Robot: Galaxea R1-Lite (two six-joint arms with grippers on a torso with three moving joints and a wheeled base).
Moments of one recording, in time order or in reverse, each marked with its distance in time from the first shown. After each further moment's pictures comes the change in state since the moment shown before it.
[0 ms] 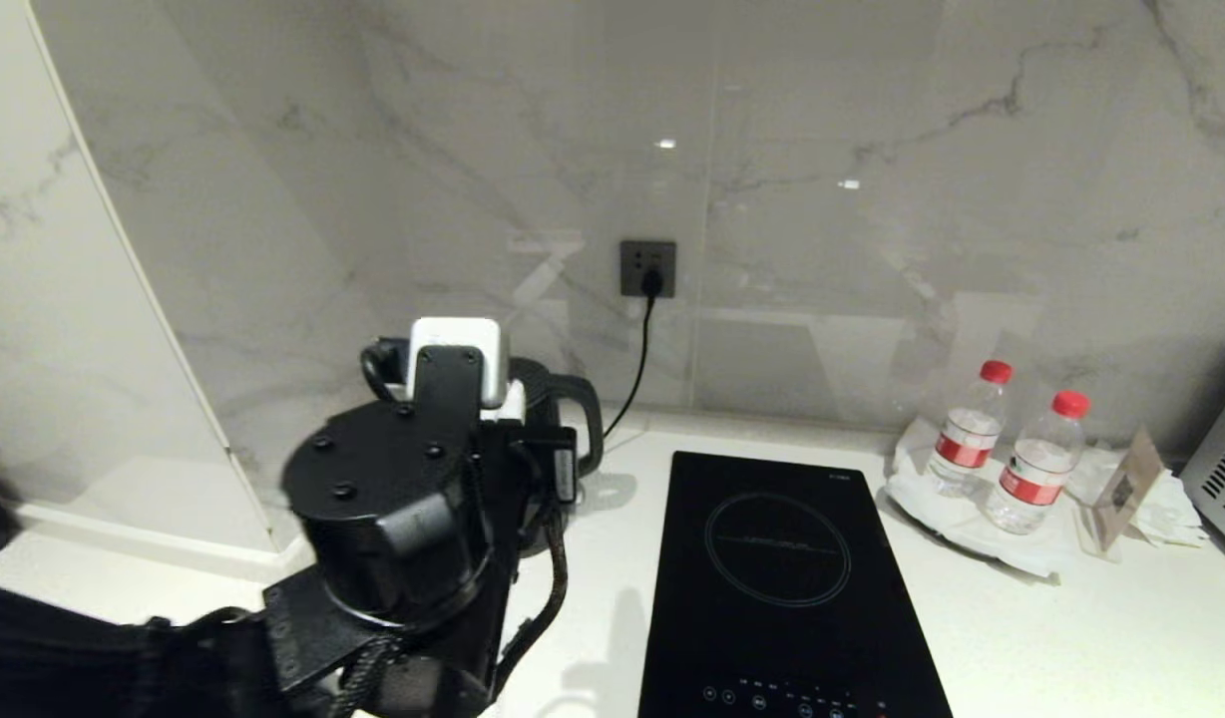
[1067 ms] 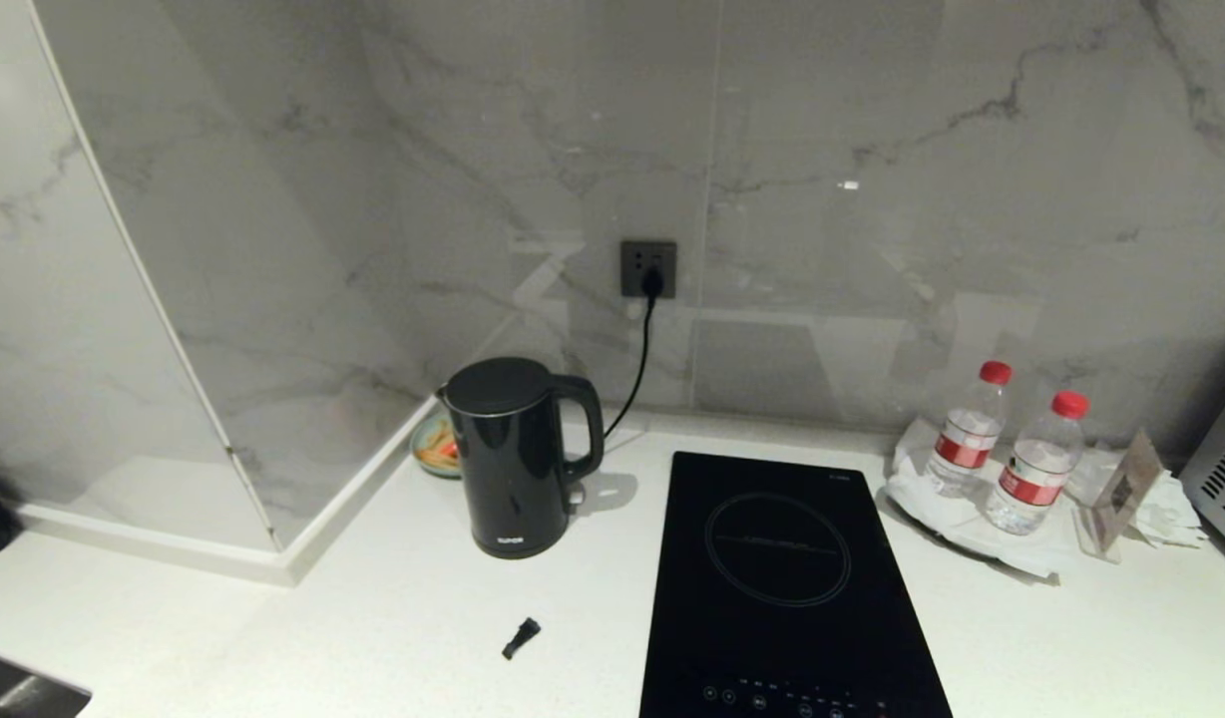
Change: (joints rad) left arm 0.720 -1.044 0.220 0.813 -0.050 0.150; right arm 0.000 0.000 0.000 0.000 0.000 0.000
